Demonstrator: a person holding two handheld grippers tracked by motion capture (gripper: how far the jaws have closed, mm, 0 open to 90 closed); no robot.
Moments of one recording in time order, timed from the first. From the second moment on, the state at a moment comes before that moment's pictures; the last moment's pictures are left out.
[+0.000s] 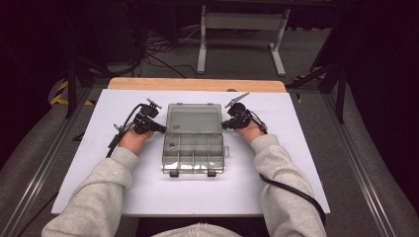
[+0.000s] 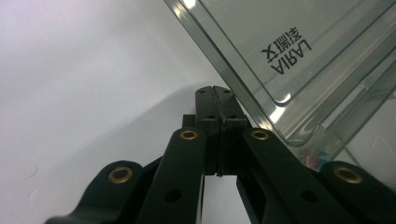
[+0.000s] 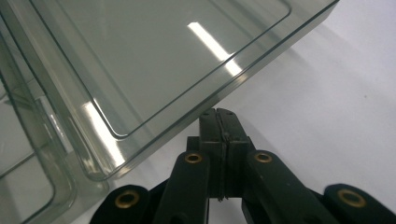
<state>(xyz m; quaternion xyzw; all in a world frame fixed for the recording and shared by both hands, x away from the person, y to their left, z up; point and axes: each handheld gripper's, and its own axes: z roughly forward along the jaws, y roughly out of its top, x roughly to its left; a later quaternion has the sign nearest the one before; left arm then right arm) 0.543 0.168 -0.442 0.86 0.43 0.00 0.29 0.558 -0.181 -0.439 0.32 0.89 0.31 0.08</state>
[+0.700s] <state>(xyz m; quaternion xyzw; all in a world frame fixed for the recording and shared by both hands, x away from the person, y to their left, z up) 0.544 0.167 -0.438 0.86 0.42 0.01 0.29 0.559 -0.181 -0.435 0.31 0.89 0.32 0.10</state>
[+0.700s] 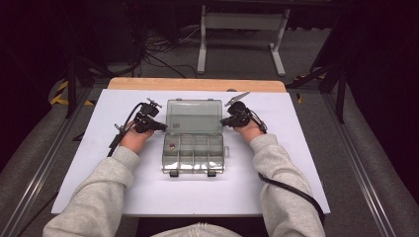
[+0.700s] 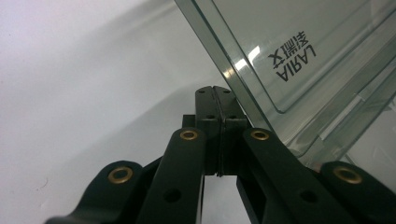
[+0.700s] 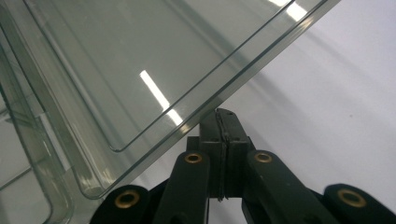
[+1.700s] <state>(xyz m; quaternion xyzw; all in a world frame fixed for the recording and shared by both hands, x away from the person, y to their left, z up) 0.539 0.172 -0.409 0.85 0.40 0.04 0.33 0.551 -0.187 -0.401 0.29 0.88 0.36 0.12</state>
